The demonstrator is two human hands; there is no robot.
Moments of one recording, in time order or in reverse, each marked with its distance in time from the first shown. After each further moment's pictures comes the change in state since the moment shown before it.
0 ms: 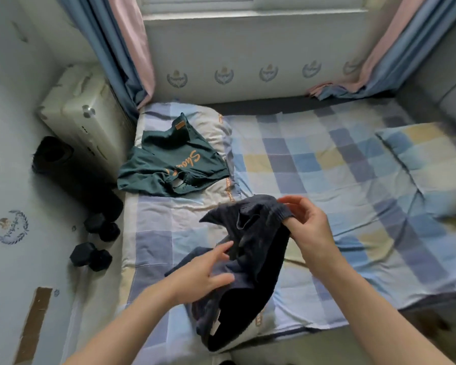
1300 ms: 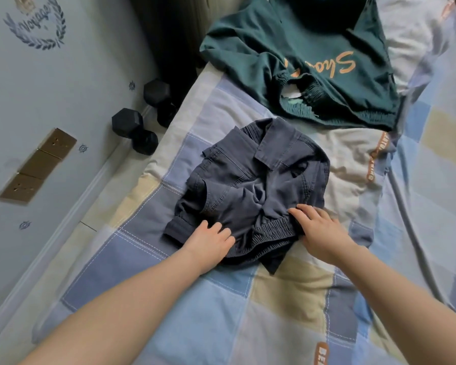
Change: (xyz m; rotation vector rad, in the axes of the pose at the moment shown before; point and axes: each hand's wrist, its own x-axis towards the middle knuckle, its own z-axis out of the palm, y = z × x) left_hand 0.226 -0.397 0.103 0.892 0.084 -0.351; right_hand 0.256 0.467 0.134 -1.716 -1.082 -0.348
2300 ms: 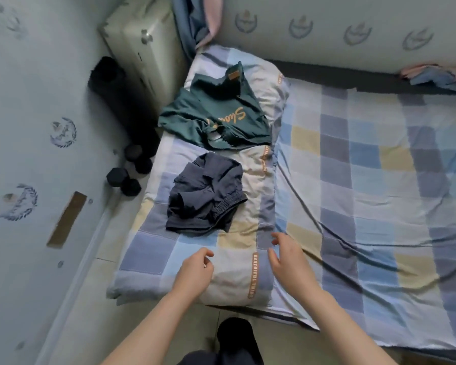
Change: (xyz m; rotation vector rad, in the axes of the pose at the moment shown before) left_hand -0.283 0.149 -0.206 -1.164 0.124 -0.475; right_hand -0.405 -0.092 -0.128 0.816 0.358 0.393
